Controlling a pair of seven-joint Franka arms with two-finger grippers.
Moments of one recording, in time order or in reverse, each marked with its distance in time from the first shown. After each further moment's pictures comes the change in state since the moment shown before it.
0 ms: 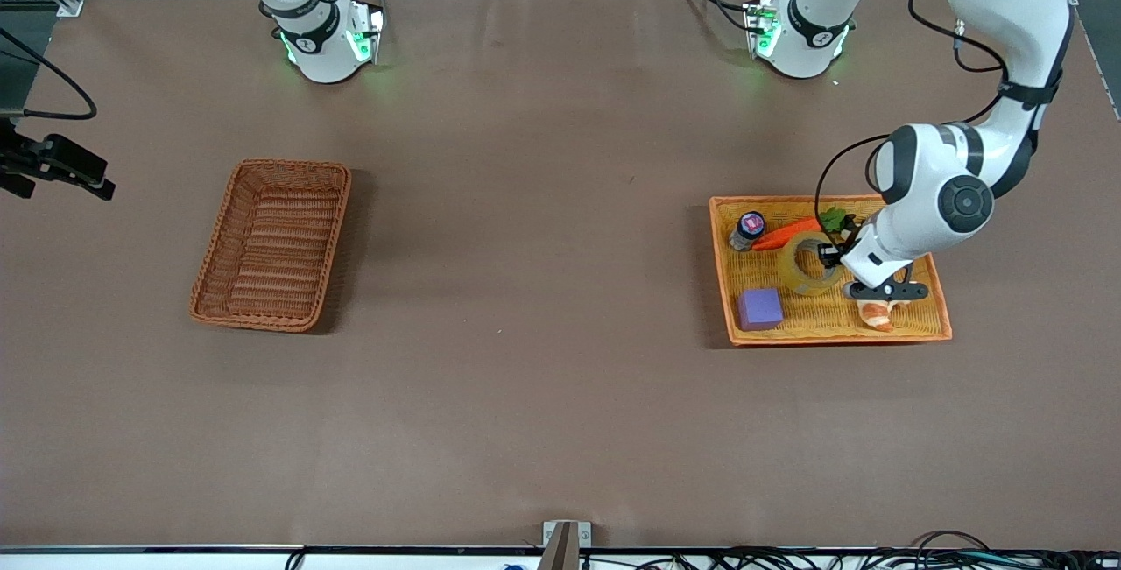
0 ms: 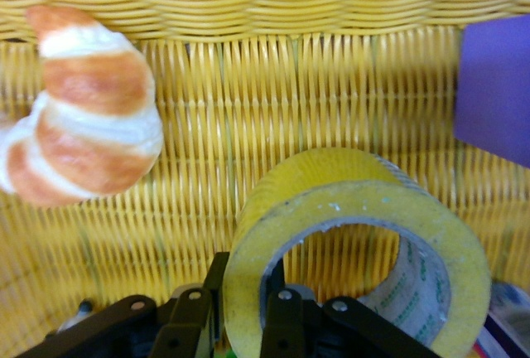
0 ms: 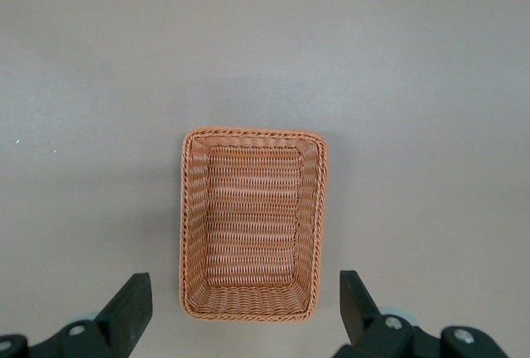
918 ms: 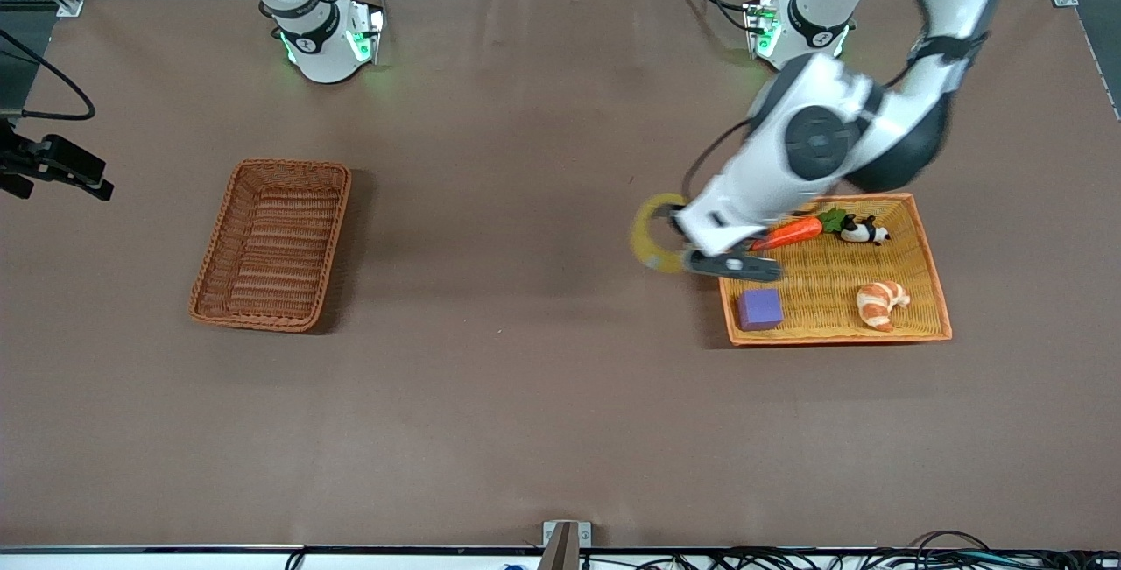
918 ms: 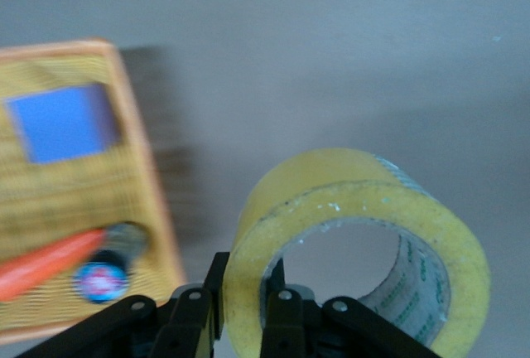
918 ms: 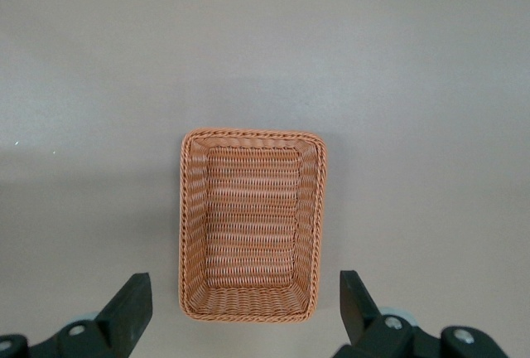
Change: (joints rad) left arm -0.120 0.123 -0.450 0.524 0.019 -0.392 -0.452; right arm -0.001 0.000 -0.002 0.000 0.000 0.003 0.000
